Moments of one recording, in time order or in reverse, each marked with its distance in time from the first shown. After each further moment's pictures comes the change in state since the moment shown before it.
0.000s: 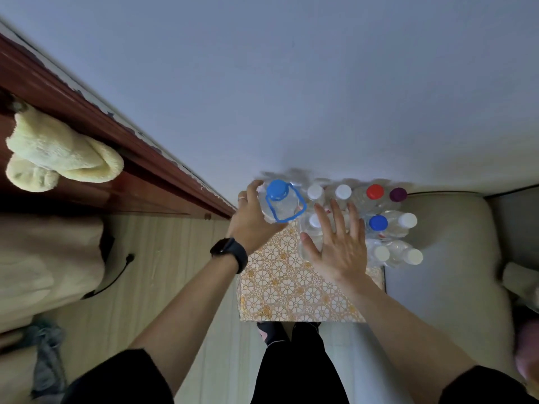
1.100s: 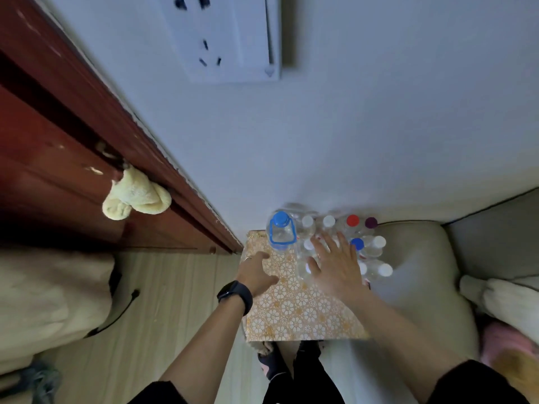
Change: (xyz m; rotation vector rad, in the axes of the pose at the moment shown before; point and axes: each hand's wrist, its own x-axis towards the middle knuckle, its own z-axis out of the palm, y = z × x) left_hand -0.089 0.022 -0.038 0.012 -0.284 -0.192; right_hand -0.025 -0.018 -0.091 0.009 -0.295 0.024
